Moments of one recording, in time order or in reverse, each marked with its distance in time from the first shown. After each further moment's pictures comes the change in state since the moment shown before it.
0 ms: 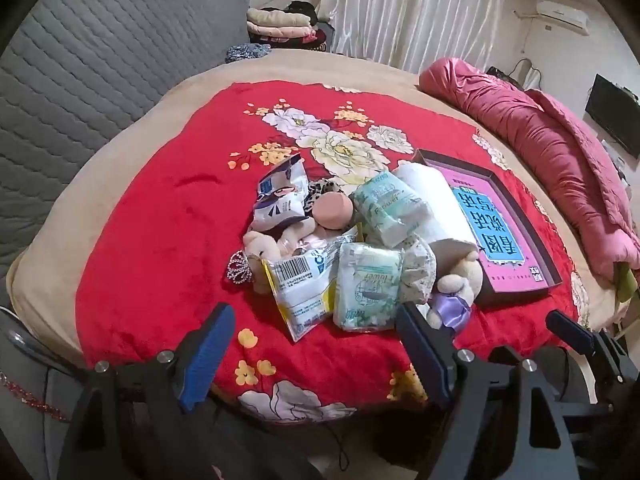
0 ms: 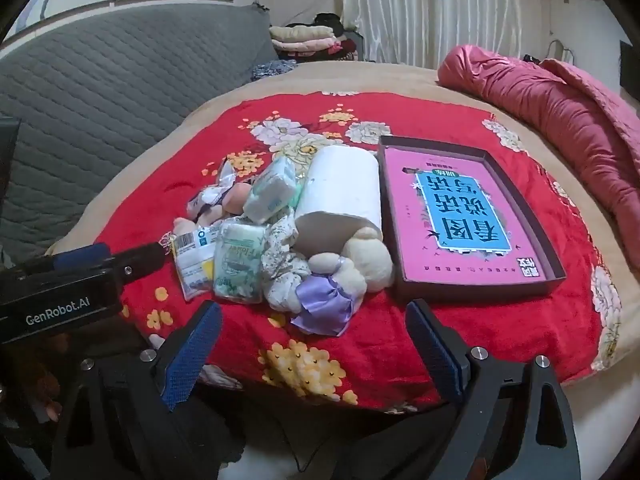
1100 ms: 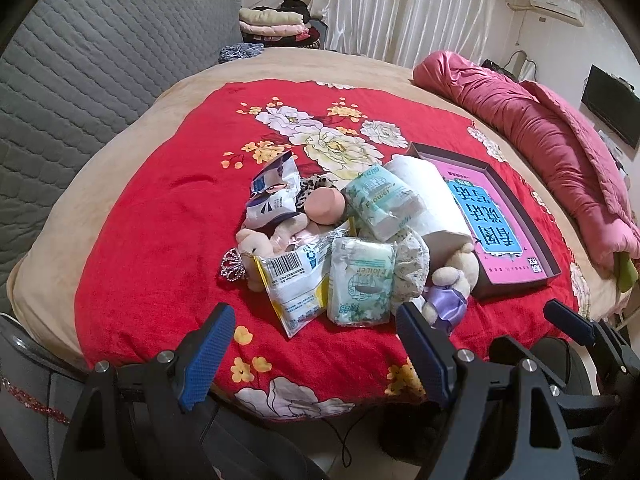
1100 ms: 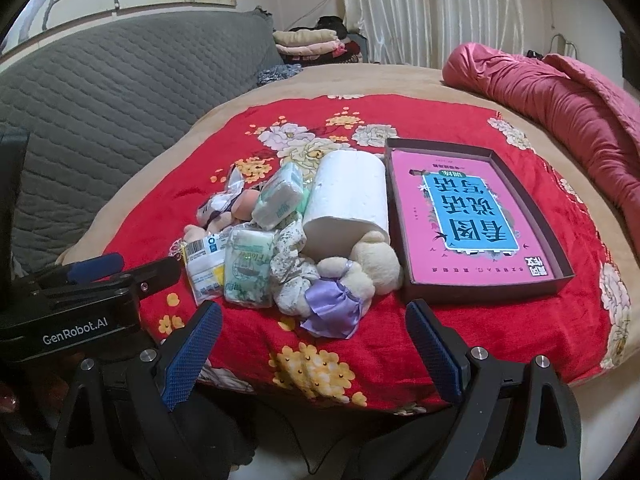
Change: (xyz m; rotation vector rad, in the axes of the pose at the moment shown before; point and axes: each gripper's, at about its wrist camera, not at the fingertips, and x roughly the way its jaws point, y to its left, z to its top) left arm 0.001 -0.007 -0.003 0.030 0.008 0.000; right arm -0.003 0.001 0.001 0.017 -0.011 0.031
